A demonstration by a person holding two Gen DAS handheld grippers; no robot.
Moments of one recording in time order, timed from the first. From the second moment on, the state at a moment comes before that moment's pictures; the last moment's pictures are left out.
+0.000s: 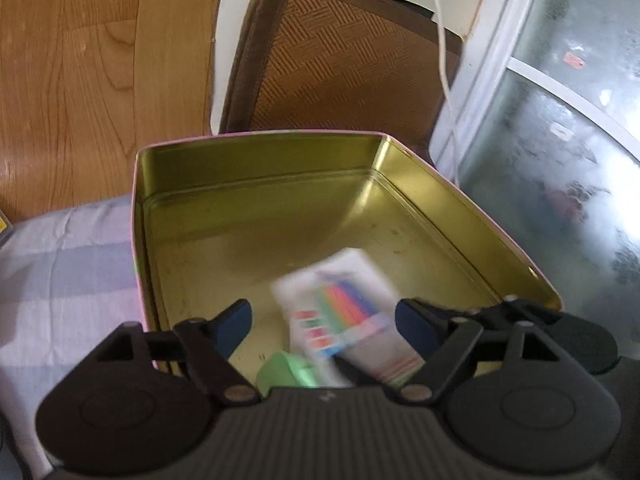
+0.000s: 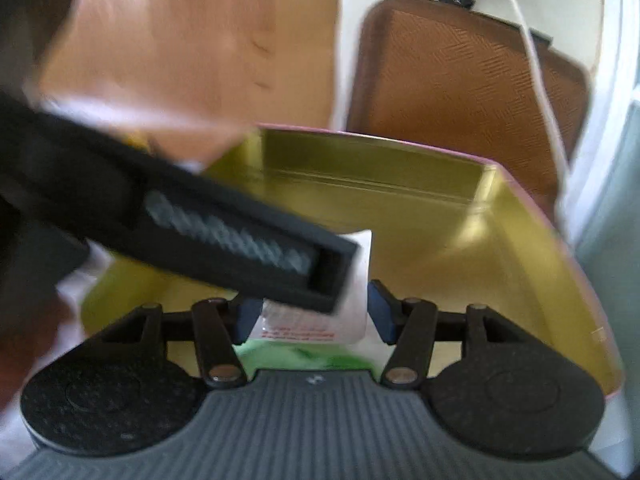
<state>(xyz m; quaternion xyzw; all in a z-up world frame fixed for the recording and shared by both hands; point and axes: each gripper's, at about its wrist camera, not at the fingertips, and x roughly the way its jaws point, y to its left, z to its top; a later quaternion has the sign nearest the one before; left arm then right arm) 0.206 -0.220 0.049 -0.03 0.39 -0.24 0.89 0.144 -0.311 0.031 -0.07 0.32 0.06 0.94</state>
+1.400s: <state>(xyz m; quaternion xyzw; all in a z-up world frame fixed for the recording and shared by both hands) 0.077 0.091 0.012 -0.13 0.20 0.01 0.97 0.296 -0.095 0.007 0.21 0.40 0.19 0.87</state>
